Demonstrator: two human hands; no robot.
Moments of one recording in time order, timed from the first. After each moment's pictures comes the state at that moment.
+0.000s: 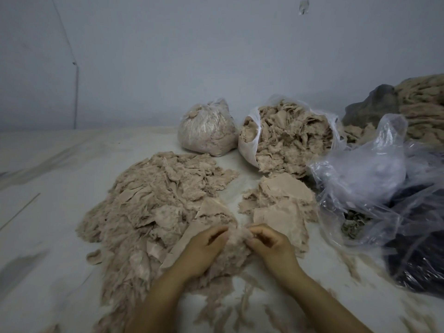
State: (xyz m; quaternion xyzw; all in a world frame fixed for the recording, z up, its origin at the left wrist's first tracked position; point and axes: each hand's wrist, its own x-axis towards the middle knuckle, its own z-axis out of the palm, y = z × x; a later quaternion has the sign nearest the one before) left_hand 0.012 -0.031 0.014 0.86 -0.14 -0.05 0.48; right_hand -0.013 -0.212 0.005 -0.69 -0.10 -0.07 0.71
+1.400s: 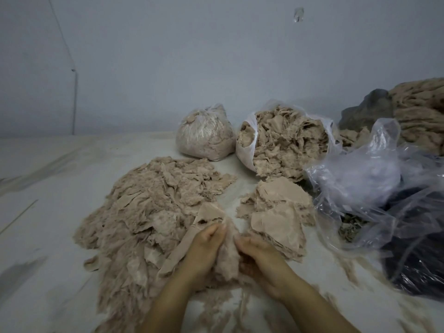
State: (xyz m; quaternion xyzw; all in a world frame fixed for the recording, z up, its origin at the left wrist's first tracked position) left_hand 0.002 -0.052 0.022 0.64 -0.08 -0.08 0.76; right_hand -0.016 -0.197 0.016 -0.57 0.05 0.15 0.80
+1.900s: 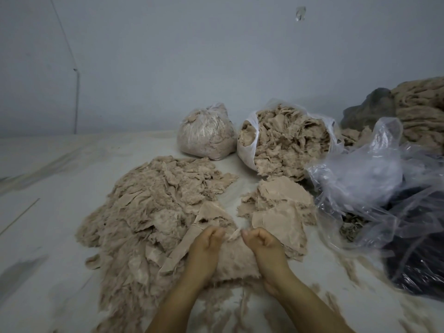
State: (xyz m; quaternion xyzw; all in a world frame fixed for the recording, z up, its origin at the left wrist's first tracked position) left_hand 0.001 -0.053 0.010 0.80 -0.07 0.07 0.59; right_hand -0.015 -0.190 0.014 -0.62 0.07 -0.02 0.78
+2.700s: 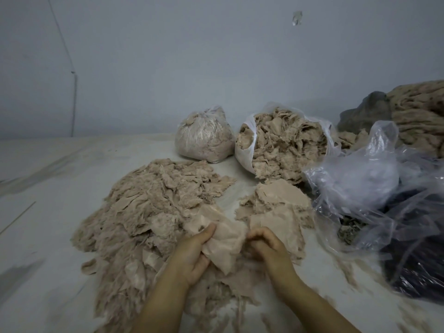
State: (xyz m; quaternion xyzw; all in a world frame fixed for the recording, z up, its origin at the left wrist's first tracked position) left_hand 0.010 -0.047 0.041 0.42 0.12 -0.15 0.89; right_hand -0.013 -0.212 0.012 -0.66 -0.03 -0.04 0.75
